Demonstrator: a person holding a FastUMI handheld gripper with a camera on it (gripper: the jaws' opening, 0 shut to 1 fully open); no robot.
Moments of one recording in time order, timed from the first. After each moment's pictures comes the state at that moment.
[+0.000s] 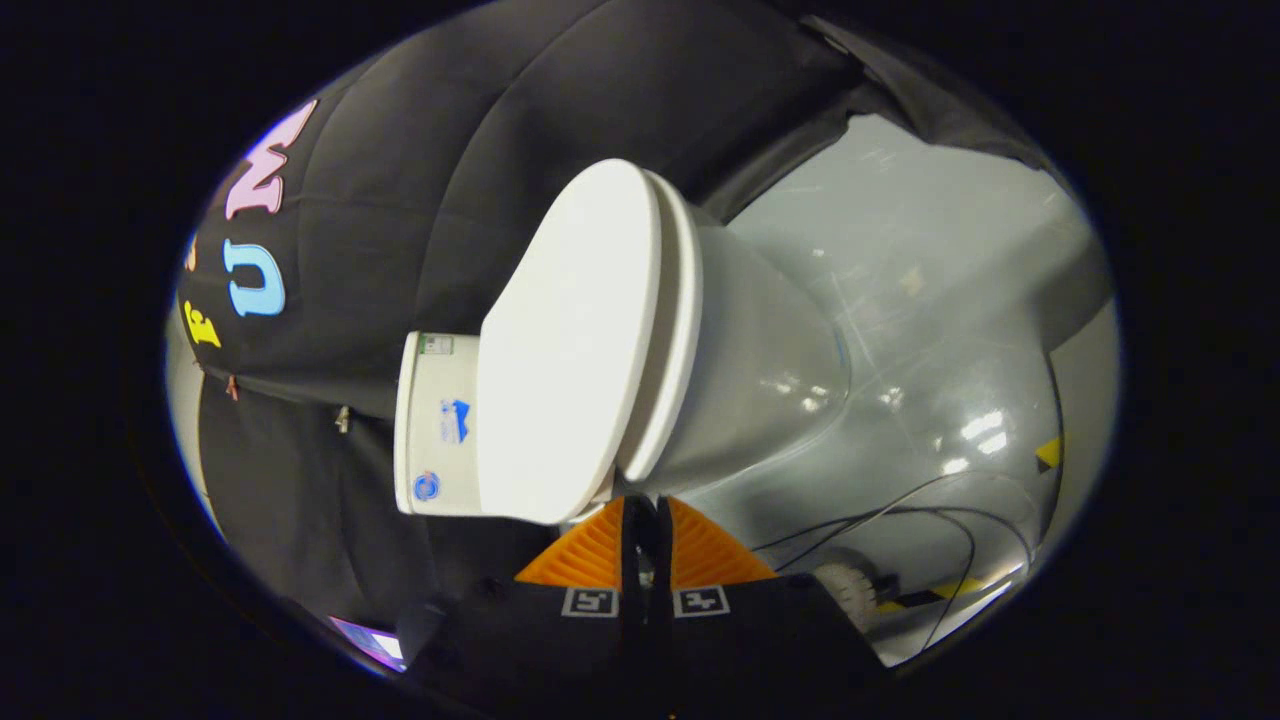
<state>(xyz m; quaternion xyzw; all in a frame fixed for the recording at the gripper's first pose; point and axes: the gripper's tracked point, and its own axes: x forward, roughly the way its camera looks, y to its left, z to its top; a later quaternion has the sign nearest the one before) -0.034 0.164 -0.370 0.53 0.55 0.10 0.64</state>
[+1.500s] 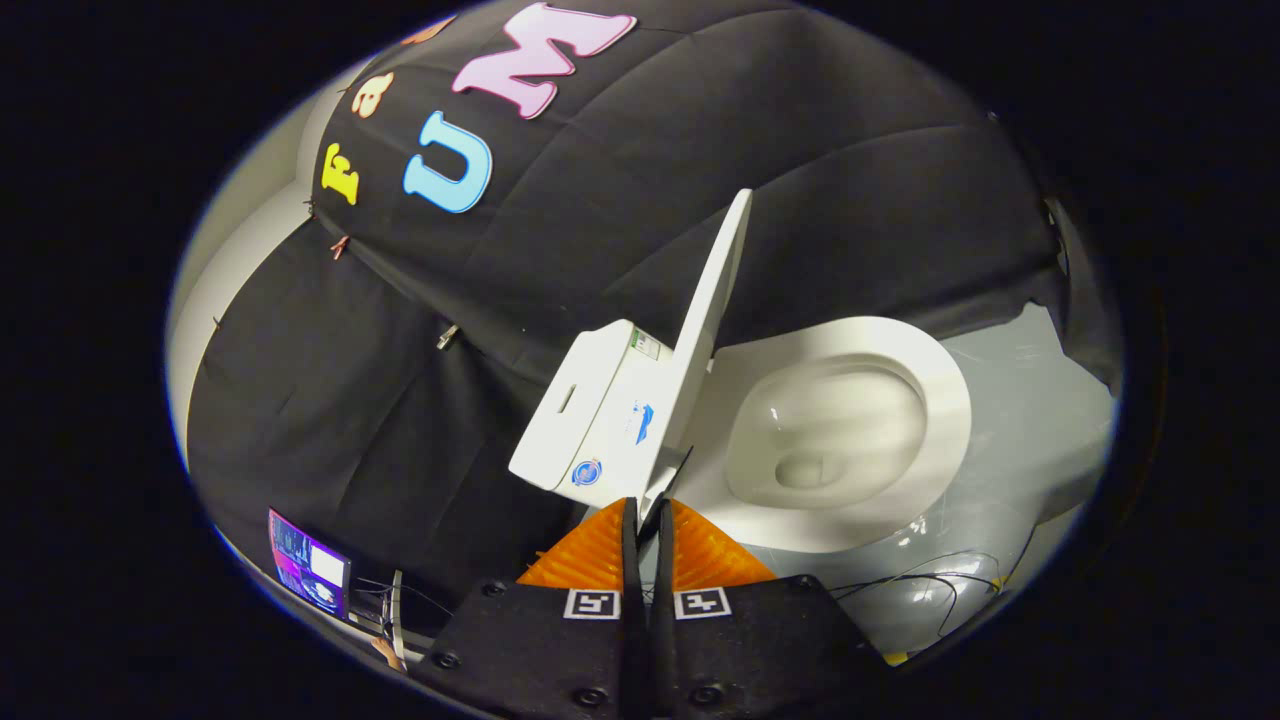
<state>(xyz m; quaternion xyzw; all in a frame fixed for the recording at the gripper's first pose) 0.008 0.239 -0.093 0.39 0.42 0.28 0.77</state>
